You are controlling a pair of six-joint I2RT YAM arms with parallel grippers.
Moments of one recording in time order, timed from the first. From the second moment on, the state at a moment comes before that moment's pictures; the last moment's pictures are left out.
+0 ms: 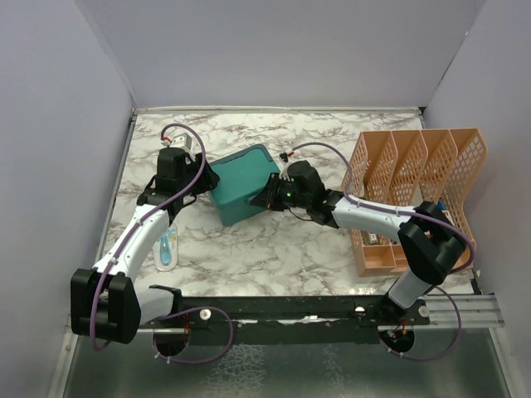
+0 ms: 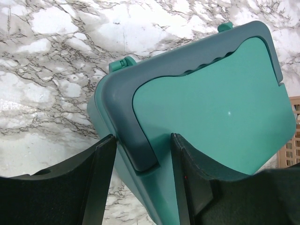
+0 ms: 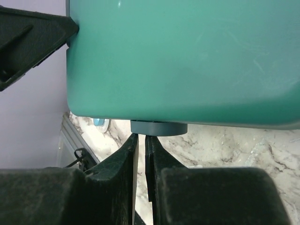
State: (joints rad) left arm -0.19 1.20 0.84 -0.22 0.13 -0.47; right arm 0.79 1.65 0.98 0.22 -0.20 0.84
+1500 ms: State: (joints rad) left arm -0.19 0.73 0.82 -0.32 -0.04 -0.35; right arm 0.79 1.28 1.05 -0.17 0.13 0.34
